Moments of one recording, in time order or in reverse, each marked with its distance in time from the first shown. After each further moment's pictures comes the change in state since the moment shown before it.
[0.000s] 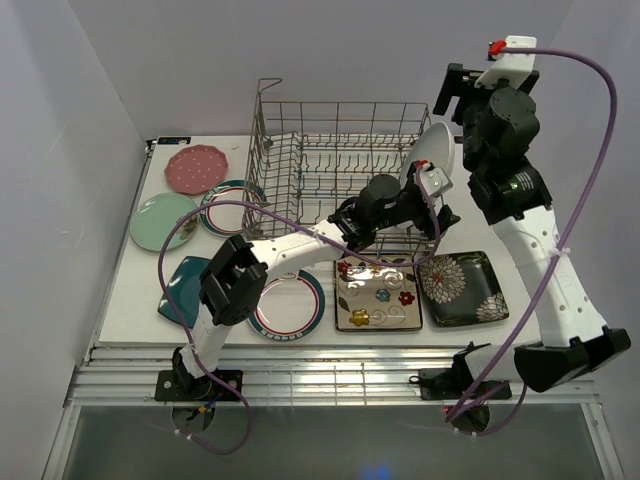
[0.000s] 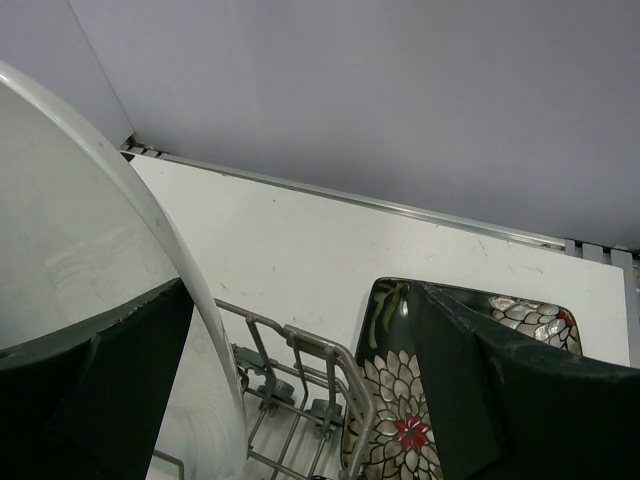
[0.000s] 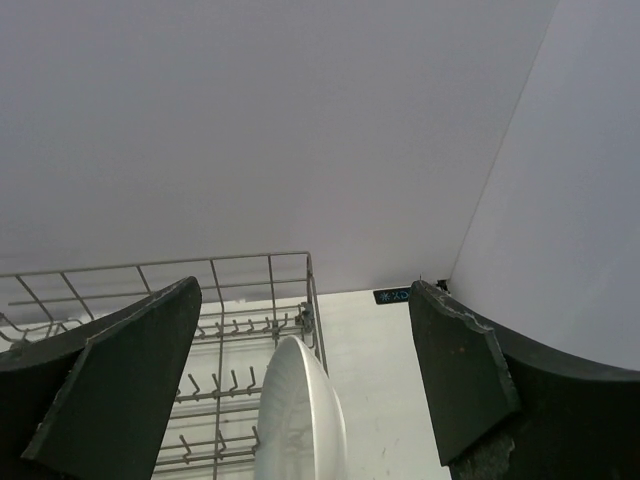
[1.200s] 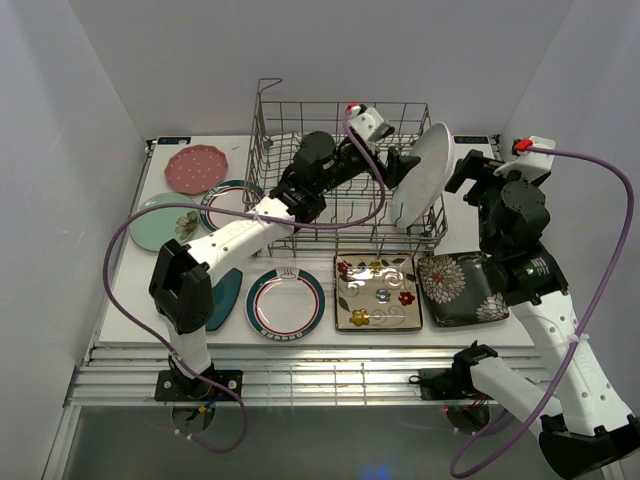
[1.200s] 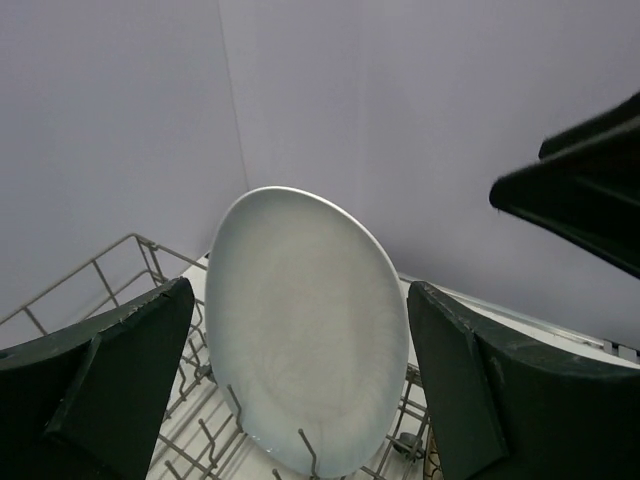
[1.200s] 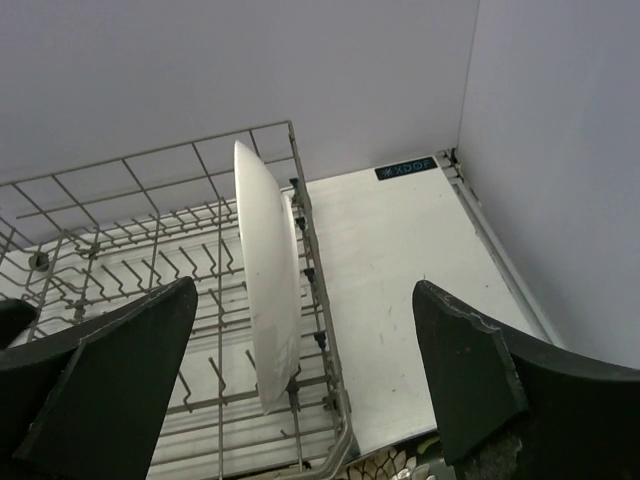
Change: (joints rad) left arm 0.191 -0.245 -0.071 0.017 0.055 -0.082; right arm -0.025 -0.491 -0.602 -0.009 0.016 0.216
